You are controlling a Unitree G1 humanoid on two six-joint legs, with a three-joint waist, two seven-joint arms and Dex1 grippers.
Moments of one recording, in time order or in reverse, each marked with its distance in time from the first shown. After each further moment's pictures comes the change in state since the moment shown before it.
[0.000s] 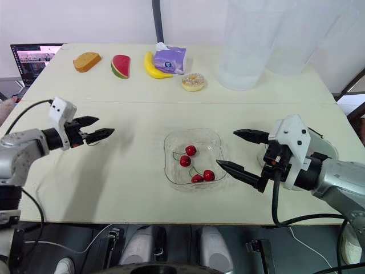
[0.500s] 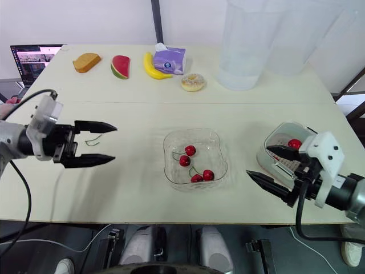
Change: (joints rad) left arm 0.146 0.121 0.069 -0.333 -0.227 -0.055 -0.401; right arm 0.329 0.011 -0.289 0.015 -0.079 0.016 0.102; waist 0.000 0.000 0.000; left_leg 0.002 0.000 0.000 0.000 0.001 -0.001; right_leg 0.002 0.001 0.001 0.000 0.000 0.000
